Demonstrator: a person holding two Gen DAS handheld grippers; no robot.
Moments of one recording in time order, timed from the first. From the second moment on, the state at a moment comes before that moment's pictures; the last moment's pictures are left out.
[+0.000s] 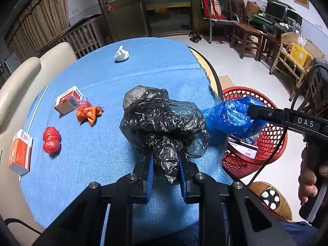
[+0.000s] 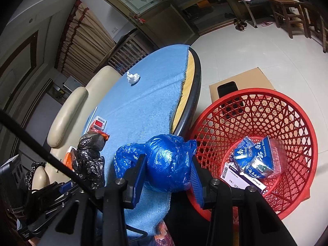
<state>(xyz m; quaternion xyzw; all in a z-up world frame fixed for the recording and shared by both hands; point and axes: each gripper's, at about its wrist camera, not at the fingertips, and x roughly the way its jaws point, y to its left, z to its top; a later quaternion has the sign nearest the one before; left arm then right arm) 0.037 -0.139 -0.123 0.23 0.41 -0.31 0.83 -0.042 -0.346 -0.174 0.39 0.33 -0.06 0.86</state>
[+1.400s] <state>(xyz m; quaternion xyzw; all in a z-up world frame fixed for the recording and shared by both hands) 0.019 -0.154 -0.121 0.26 0.38 -0.34 0.82 -0.082 -0.384 -0.182 0.42 0.31 -0.10 0.85</state>
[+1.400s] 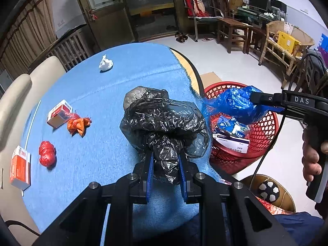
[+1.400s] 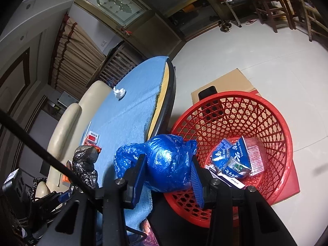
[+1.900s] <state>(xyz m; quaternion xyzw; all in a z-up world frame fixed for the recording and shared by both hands) 0.009 -0.176 -0.110 0.27 0.38 -0.39 0.80 -0.102 -0.406 -0.180 0.44 0.30 -0.12 0.84</state>
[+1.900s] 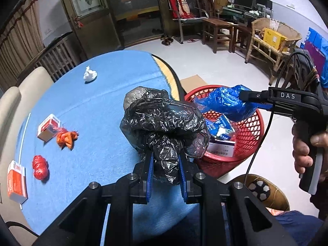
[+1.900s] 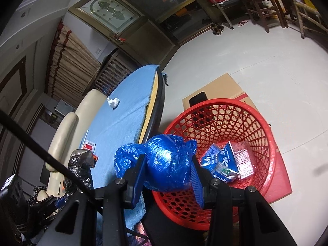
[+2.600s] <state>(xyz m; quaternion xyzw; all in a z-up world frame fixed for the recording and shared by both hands) 0.008 -0.228 -0.118 0.25 0.43 -0.45 0.74 -0.142 -0.446 -0.170 0.46 0.26 -0.17 0.83</state>
